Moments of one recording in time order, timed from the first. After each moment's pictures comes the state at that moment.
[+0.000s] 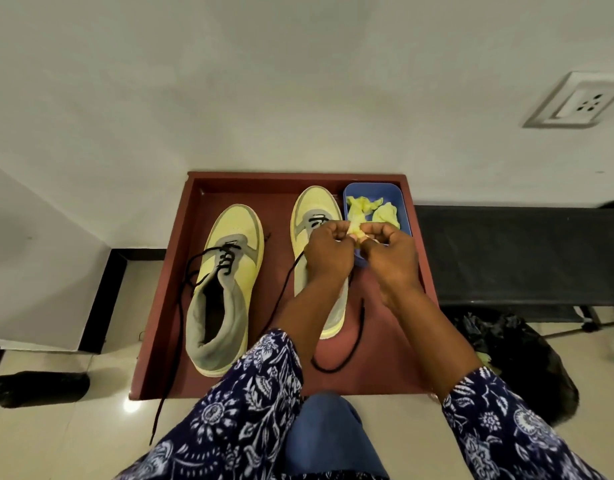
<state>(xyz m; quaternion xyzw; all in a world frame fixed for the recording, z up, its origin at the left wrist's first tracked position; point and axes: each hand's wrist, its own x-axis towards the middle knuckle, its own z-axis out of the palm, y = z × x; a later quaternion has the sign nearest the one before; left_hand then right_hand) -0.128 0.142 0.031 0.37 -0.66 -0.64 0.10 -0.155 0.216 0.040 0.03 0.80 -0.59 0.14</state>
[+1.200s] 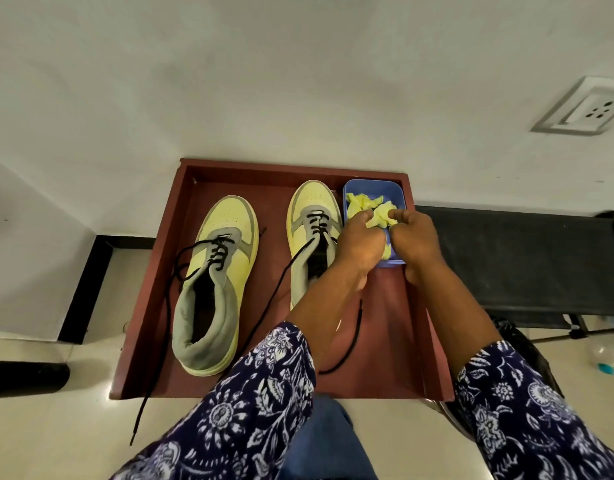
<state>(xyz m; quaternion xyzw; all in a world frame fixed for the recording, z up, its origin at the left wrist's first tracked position) -0.153 0.160 0.047 0.32 -0.62 -0.72 -0.02 -0.205 0.227 0.038 0.02 0.88 -0.44 0.18</state>
